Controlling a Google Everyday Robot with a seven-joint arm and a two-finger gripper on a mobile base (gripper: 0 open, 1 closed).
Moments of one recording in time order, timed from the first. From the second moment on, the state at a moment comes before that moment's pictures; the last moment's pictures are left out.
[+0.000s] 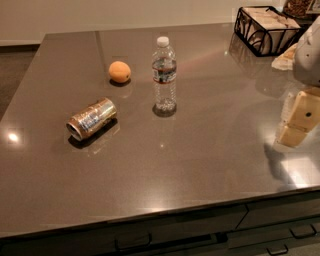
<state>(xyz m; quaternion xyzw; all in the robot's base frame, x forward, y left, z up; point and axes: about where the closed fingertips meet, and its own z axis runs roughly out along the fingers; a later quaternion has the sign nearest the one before) 0.438 -0.216 0.977 -0.60 0.78 -0.04 0.16</state>
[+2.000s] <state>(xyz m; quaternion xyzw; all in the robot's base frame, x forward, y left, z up) 0.604 -0.139 0.973 -0.43 0.83 0.08 0.34</state>
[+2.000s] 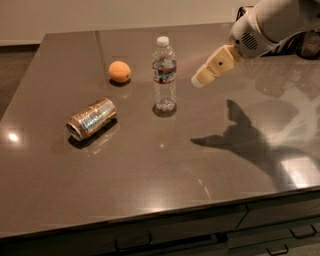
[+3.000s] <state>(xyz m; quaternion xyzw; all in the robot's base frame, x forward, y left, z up) 0.631 -0.070 0.961 -0.45 0.80 0.15 0.37</state>
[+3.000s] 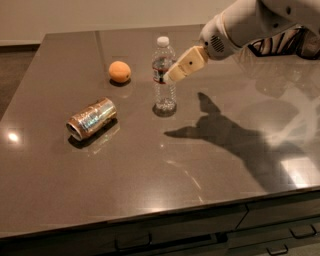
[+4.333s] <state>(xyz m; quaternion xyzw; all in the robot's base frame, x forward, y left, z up) 0.640 -0.023 0.950 -0.49 0.77 0.19 0.36</state>
